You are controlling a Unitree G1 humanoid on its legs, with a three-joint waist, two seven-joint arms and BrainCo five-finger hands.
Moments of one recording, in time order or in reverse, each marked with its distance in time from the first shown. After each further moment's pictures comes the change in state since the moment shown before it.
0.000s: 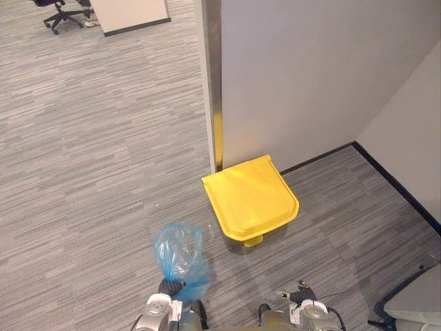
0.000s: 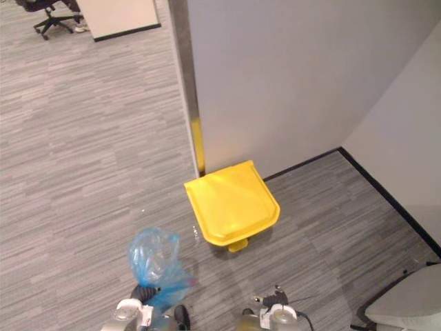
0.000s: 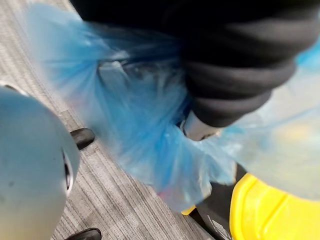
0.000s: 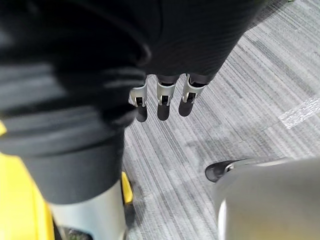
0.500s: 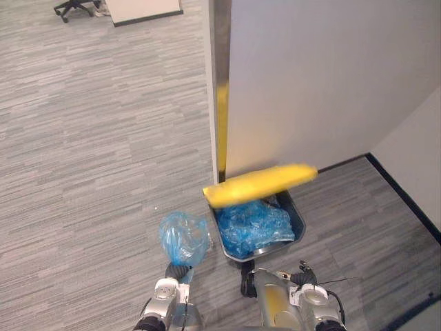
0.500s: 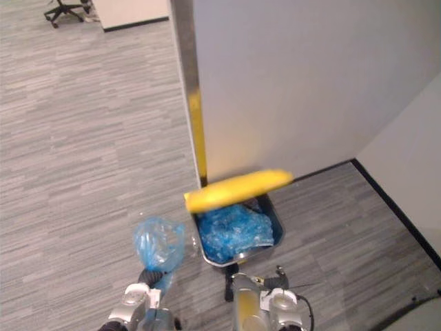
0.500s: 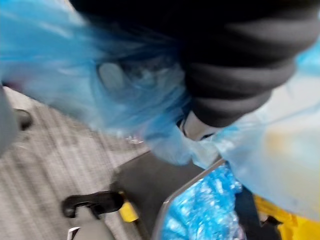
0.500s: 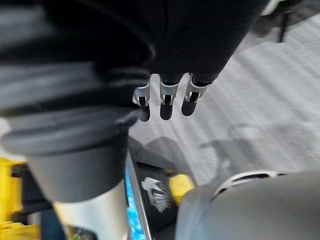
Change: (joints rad) left arm -0.044 -0.046 0.041 -0.028 0.020 -0.001 0.010; right arm 0.023 0.021 -0.019 -0.131 -0.019 0.005 0.000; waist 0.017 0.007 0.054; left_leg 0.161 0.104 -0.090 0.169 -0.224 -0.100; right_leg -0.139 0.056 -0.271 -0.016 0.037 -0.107
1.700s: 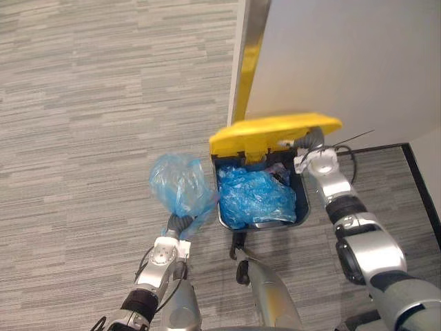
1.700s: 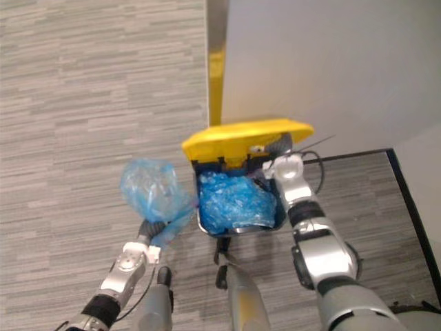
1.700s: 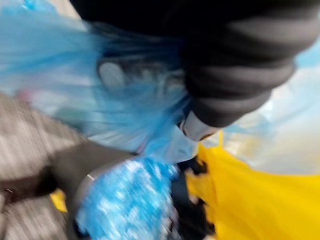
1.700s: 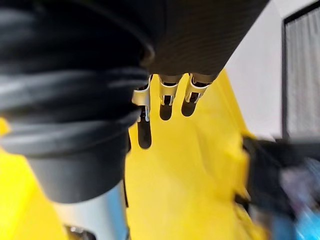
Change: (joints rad) left arm -0.100 0.150 -0.242 -0.457 -0.217 -0.087 -0.003; right arm -0.906 -0.349 0.354 0.017 0.192 -0.008 -0.052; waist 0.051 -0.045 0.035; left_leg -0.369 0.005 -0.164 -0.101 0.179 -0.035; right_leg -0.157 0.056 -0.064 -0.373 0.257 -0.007
